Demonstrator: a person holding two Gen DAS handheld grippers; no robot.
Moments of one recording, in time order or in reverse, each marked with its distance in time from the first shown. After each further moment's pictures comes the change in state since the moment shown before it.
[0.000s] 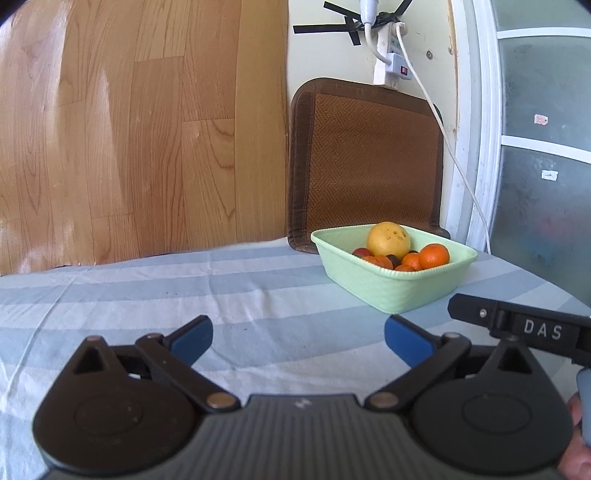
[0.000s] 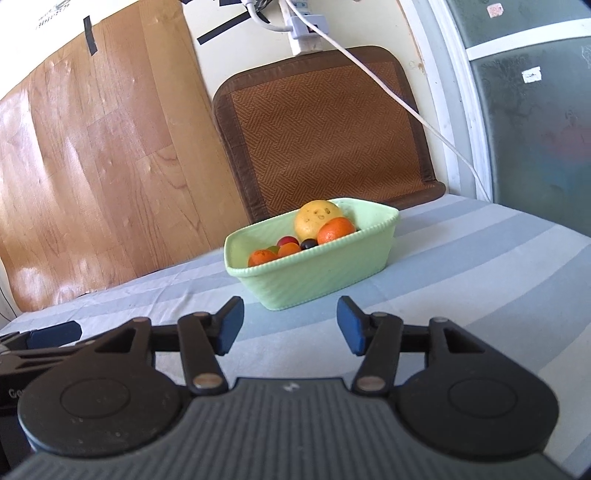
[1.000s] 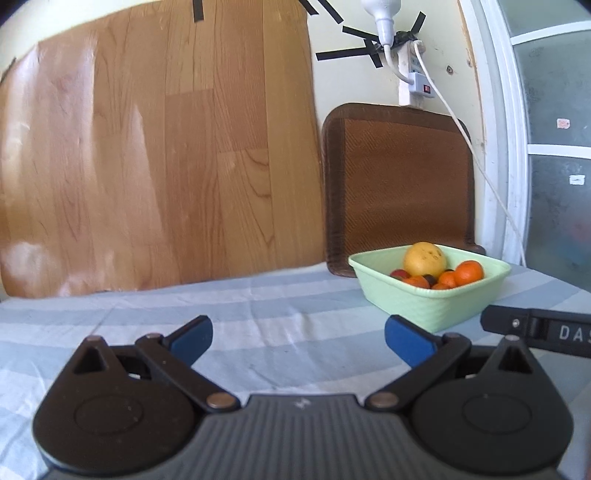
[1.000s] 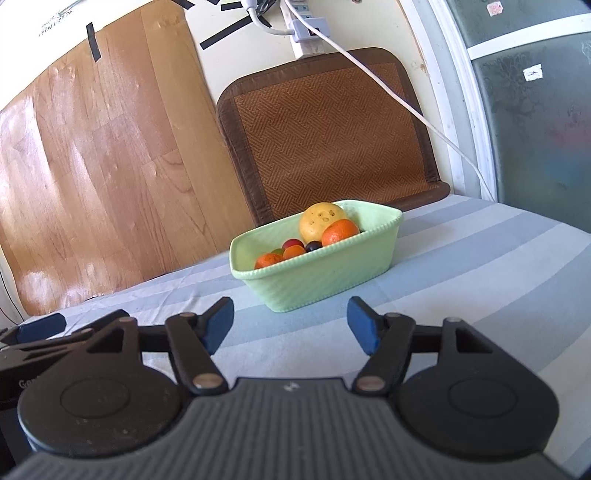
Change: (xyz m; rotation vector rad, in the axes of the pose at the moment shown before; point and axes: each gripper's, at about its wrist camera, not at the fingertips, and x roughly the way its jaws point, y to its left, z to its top) left arm -0.010 -0.004 -0.003 0.035 -0.097 0.156; right arm -0.003 -0.001 0.000 0.008 -0.009 0.025
